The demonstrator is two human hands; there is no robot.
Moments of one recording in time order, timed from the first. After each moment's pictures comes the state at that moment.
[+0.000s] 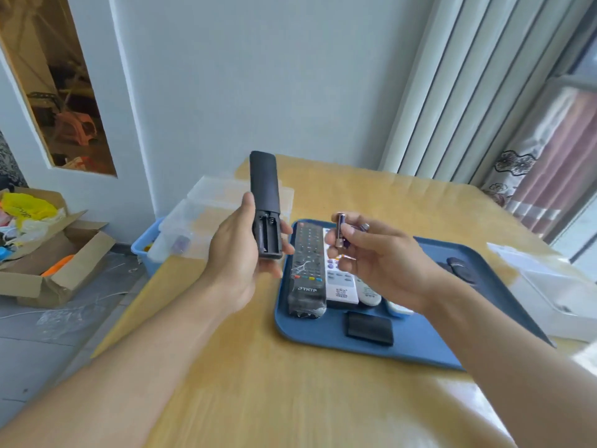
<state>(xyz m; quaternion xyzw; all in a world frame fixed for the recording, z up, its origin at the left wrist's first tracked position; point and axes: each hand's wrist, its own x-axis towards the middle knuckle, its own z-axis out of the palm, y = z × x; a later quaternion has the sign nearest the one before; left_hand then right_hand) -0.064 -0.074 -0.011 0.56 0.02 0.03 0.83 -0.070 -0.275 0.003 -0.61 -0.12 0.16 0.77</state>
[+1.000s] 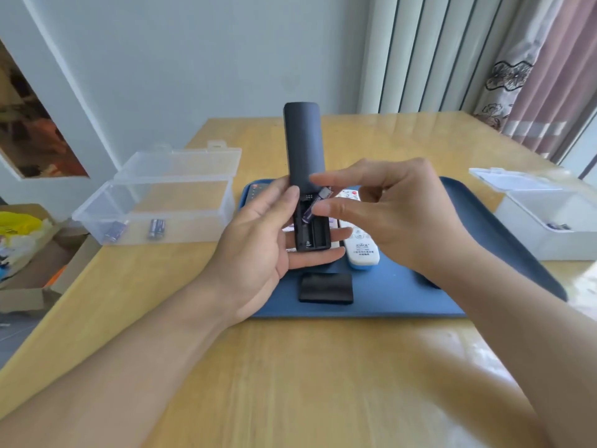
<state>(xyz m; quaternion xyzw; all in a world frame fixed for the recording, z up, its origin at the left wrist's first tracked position) -0.093 -0.158 -0.026 0.55 -0.16 -0.17 0.80 -0.110 -0.329 -0.002 -0.80 -0.14 -0.16 0.56</state>
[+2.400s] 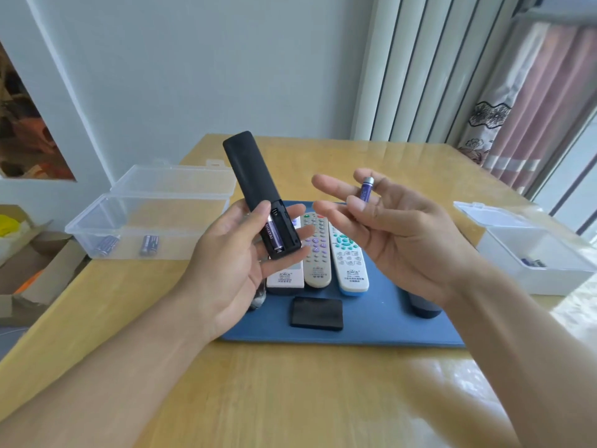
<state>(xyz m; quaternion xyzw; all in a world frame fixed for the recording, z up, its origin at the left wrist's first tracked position) -0.081 -0.146 -0.021 0.49 -0.08 -0.11 0.86 -0.109 -0.338 0.017 -0.47 -0.14 0.08 0.87</state>
